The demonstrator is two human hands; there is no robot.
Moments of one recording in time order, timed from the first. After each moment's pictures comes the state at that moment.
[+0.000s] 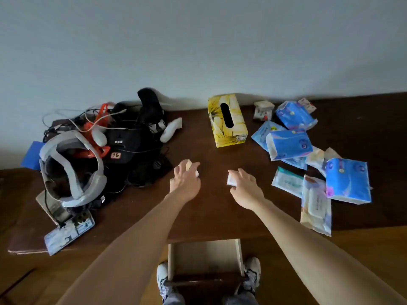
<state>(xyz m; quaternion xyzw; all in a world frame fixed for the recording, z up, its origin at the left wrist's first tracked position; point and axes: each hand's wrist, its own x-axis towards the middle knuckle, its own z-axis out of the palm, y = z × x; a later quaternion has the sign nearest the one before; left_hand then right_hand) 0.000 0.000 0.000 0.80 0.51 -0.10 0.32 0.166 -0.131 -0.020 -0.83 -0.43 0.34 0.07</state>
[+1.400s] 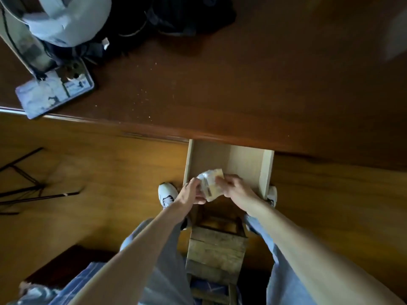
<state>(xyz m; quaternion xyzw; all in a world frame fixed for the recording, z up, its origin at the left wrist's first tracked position) -0.249 -0.209 -0.241 0.27 0.66 -0.05 0.70 -0.083 -0.271 -0.253 -0.65 -0.23 0.69 0.21</state>
